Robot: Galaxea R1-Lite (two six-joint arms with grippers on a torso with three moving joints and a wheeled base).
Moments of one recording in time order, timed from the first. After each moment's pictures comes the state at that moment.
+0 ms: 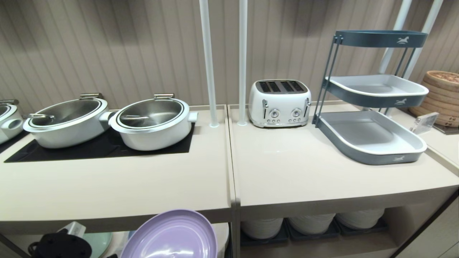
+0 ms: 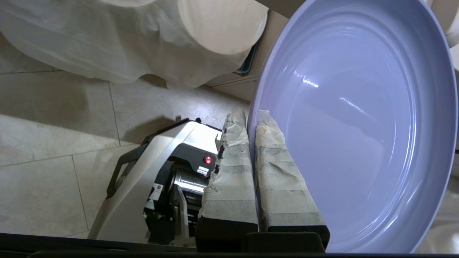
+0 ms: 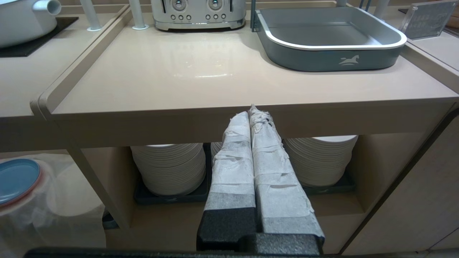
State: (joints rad) left arm -0.61 1.32 -0.08 -0.35 0.30 -1.00; right arm 0.00 0.00 0.00 0.00 0.00 0.00
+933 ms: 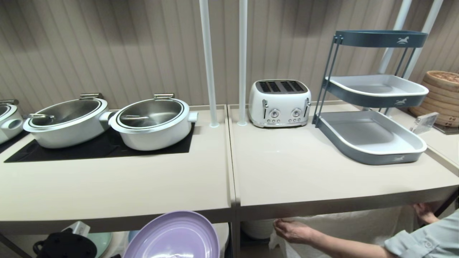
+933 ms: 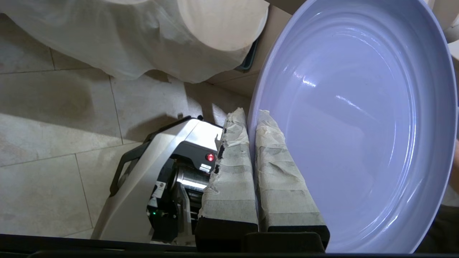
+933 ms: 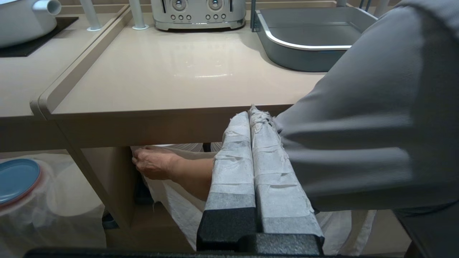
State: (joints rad) left arm -0.63 1.34 -0.09 -0.35 0.30 -1.00; right arm 0.00 0.00 0.00 0.00 0.00 0.00
